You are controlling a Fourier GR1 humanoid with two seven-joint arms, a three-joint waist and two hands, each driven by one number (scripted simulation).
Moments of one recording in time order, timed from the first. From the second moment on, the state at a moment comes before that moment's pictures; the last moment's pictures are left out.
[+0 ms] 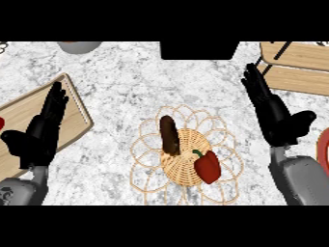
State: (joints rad) left arm -0.14 0.39 -0.21 -1.52 0.23 0.37 0.01; right arm -0.29 -0.23 0.15 -1.49 -0.14 -0.13 0.03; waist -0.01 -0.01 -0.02
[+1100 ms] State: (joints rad) left arm -0.19 0.33 -0.31 -1.43 0.15 0.26 -0.01; right arm -0.31 -0.20 0.40 -1.55 0.75 -0.74 0.38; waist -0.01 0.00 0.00
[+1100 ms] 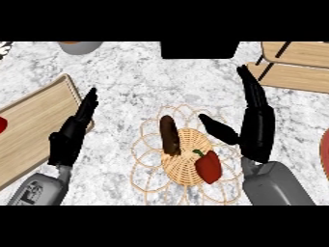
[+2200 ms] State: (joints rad) left arm -0.22 0.30 -0.30 -1.40 0.13 0.22 0.00; right arm -0.71 -0.02 0.66 -1.51 0.91 0.20 1.13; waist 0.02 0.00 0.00
